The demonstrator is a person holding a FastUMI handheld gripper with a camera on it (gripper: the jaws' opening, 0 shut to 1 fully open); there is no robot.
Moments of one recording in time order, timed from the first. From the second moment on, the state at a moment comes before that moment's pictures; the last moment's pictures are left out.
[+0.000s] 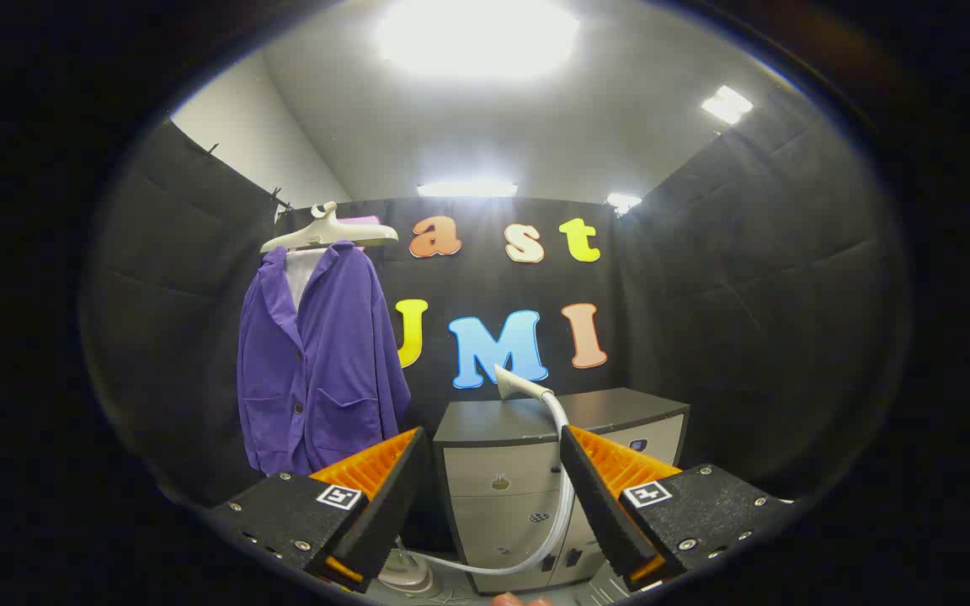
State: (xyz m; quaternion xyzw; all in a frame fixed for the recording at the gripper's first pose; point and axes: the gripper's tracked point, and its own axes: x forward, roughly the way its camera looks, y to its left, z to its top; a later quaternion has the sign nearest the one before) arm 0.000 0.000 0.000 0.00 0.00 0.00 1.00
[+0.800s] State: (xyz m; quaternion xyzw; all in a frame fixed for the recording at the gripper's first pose) arm -0.015 -0.008 0.001 -0.02 0.00 -0.01 1.00
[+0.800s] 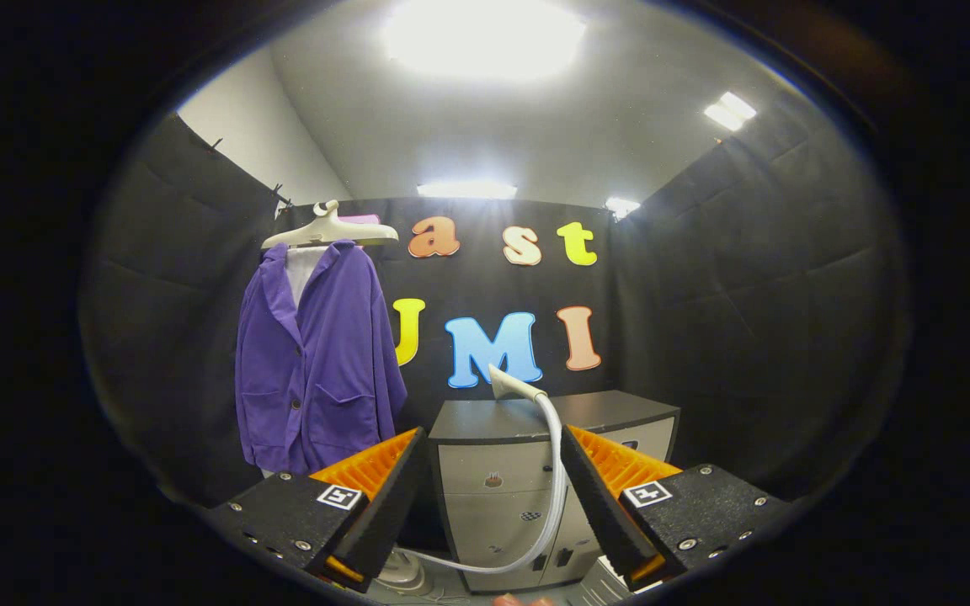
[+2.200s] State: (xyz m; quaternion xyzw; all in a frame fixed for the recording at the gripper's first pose) arm 0.083 -0.084 0.004 -0.05 0.03 0.01 1.00
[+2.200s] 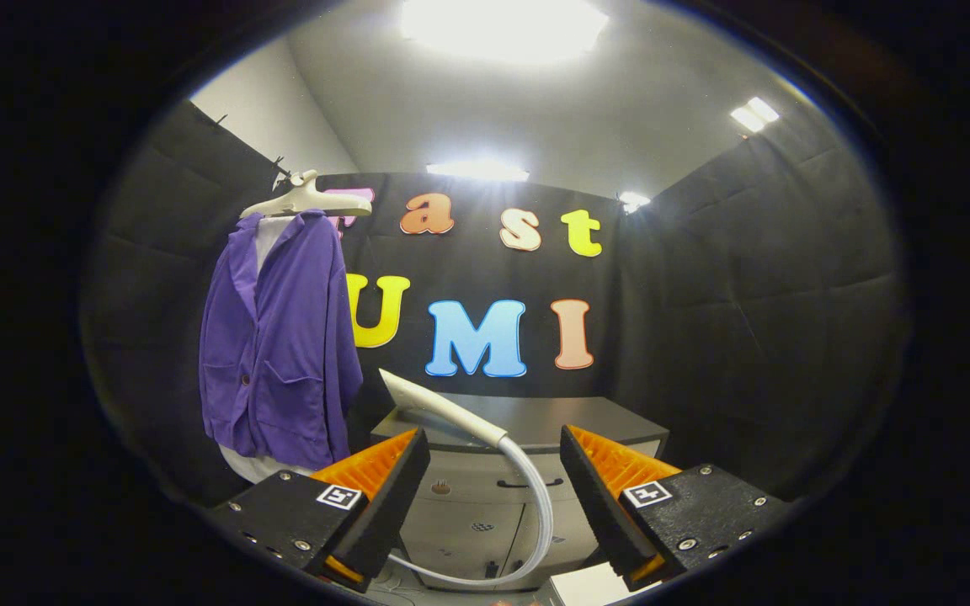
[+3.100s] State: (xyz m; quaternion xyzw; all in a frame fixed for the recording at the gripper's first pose) arm 0.288 -0.066 -0.031 -0.01 0.15 0.22 0.96
